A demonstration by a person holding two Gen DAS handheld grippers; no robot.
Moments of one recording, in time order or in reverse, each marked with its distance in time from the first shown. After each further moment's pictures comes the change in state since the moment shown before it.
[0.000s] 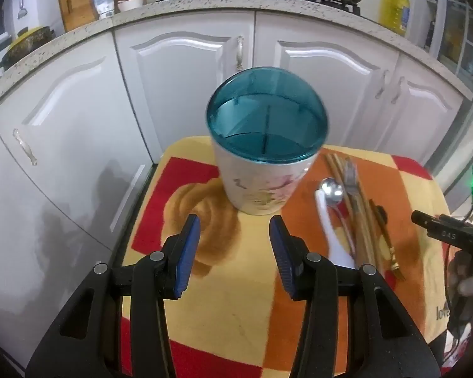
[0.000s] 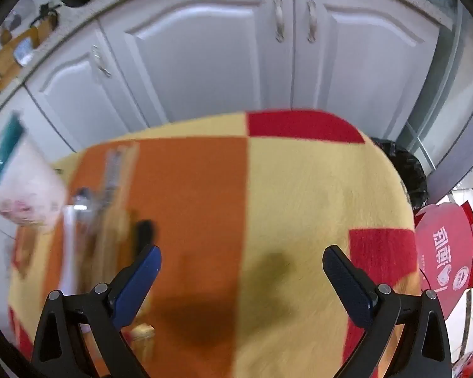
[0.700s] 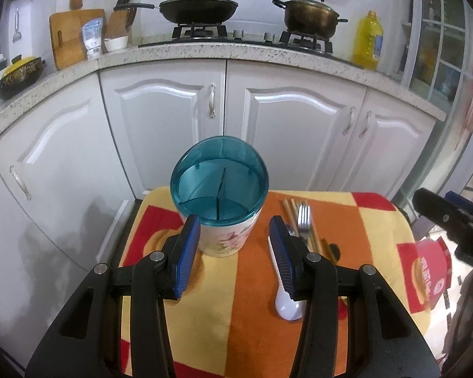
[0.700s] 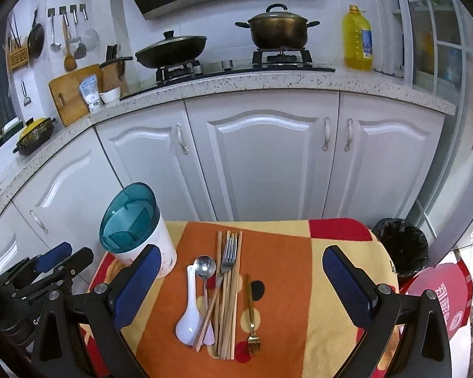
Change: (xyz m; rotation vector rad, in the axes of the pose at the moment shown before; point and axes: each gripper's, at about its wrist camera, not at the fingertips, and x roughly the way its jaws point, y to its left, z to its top) left arm -0.055 -0.034 0.032 0.015 -0.147 -0.077; right arm -0.145 0.090 0.024 -0.104 -0.287 0.077
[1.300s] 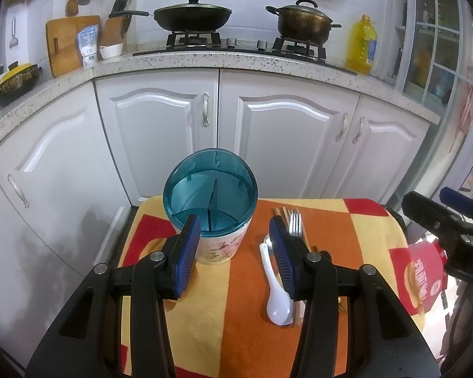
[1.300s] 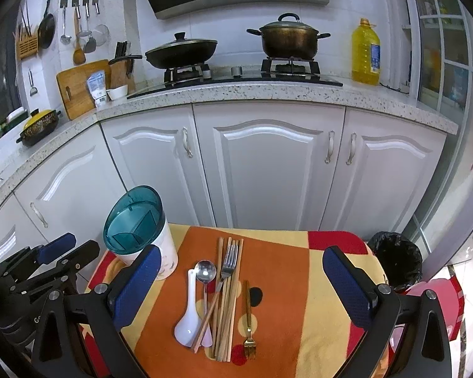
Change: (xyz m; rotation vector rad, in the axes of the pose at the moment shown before) left arm -0.007 -0.008 0.009 0.010 -0.022 -0.016; right arm -0.009 0.008 0.007 -0.050 -0.021 0.001
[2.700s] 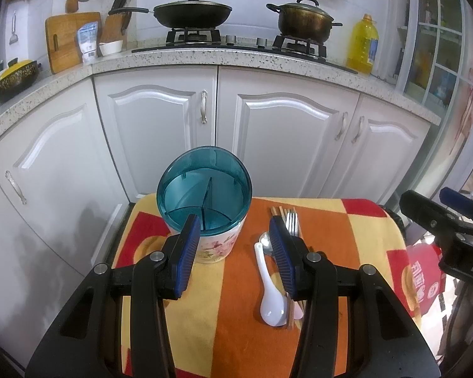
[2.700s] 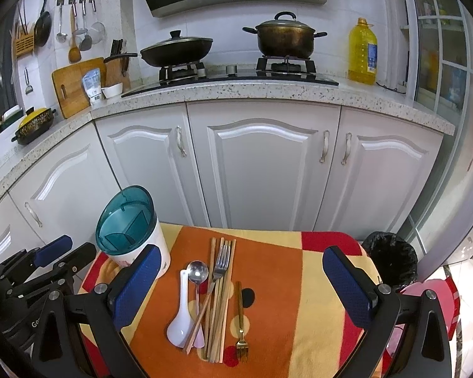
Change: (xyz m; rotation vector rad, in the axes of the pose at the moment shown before) left arm 0.002 -0.003 0.002 -0.019 0.015 -0.002; right arm 0.005 -0.006 0.005 -0.001 0.016 -0.021
